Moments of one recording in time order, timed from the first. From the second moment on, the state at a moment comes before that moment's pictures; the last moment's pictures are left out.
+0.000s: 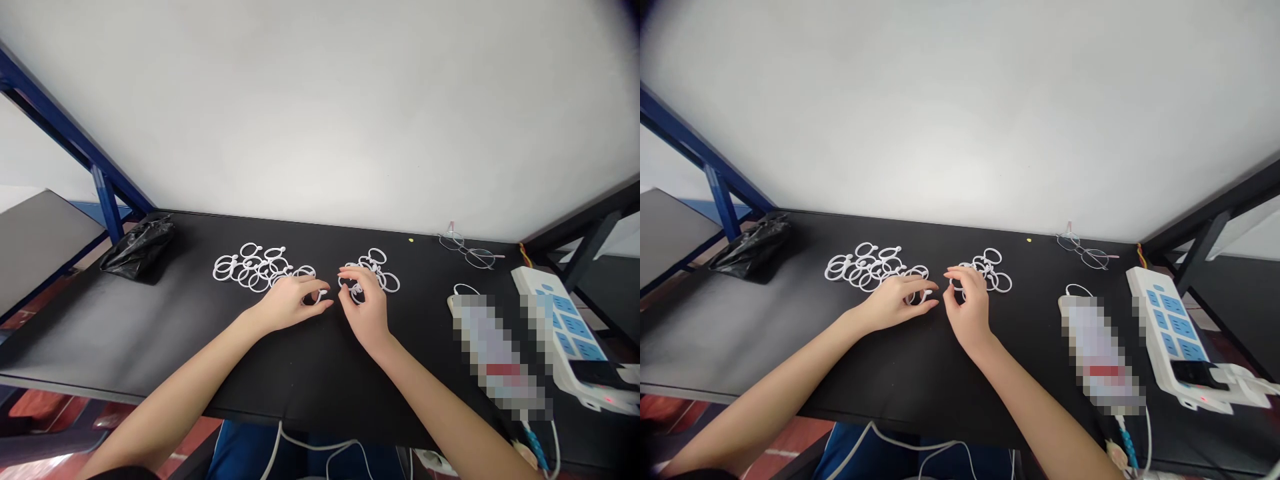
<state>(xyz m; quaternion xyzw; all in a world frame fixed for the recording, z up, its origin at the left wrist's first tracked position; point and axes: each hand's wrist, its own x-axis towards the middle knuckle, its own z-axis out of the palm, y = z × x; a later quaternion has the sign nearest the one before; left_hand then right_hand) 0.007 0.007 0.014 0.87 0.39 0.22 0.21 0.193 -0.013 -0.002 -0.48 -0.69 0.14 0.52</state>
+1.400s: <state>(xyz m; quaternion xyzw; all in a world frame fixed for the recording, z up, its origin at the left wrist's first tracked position) -0.009 0.019 0.008 0.88 0.46 0.14 -0.03 0.194 -0.008 -0.009 -0.54 -0.65 0.27 0.46</state>
